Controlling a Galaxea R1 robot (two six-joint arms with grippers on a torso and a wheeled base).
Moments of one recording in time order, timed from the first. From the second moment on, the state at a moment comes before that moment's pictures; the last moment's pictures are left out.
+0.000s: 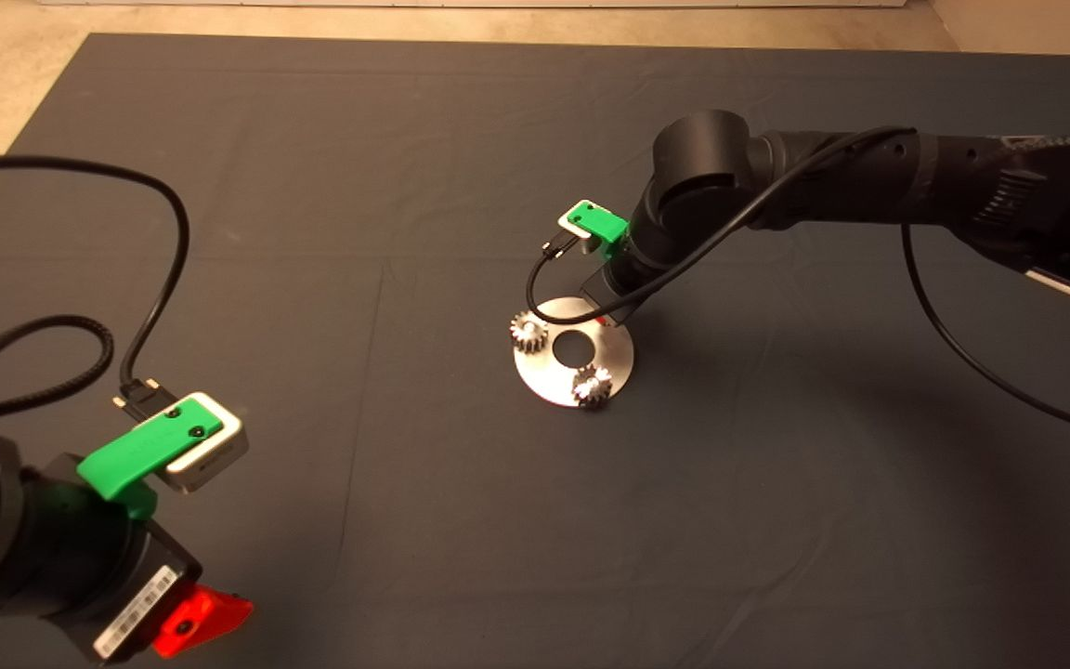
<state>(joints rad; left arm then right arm) -0.56 1.97 -0.28 0.19 1.53 -1.12 0.34 2.80 -1.34 -0.48 -1.48 0.76</state>
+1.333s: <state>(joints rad) -0.56 1.97 -0.28 0.18 1.53 -1.12 0.36 2.84 -1.43 -0.41 -1.51 0.72</state>
